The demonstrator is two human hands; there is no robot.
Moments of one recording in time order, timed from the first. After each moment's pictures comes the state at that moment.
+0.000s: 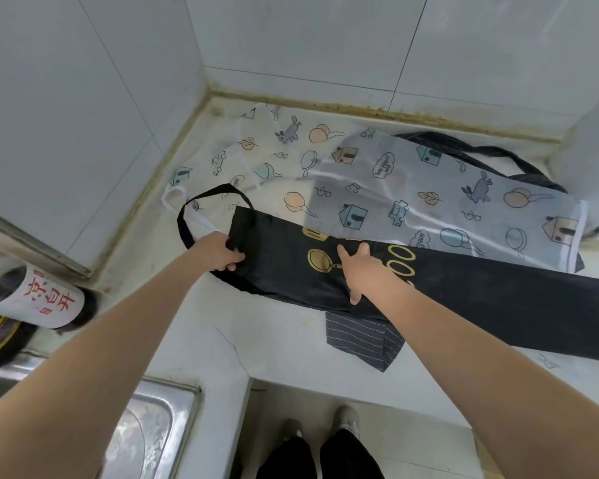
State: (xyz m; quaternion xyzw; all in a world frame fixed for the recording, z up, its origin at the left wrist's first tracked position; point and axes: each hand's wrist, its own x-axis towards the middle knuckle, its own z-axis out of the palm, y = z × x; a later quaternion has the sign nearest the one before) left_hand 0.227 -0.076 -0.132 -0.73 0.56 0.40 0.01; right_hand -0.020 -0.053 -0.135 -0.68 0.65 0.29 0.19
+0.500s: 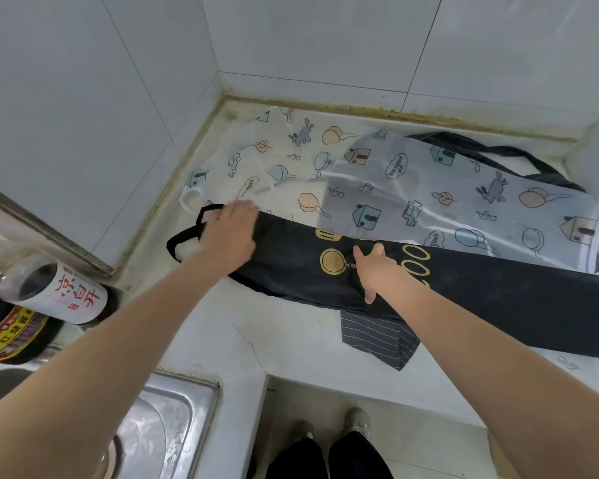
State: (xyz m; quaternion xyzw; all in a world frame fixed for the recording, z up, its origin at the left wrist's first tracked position) left_hand 0.224 -0.068 -0.115 -0.64 0.77 -0.01 0.04; right_hand -0.012 -0.051 -0.133 -0.66 0.66 0.30 0.18
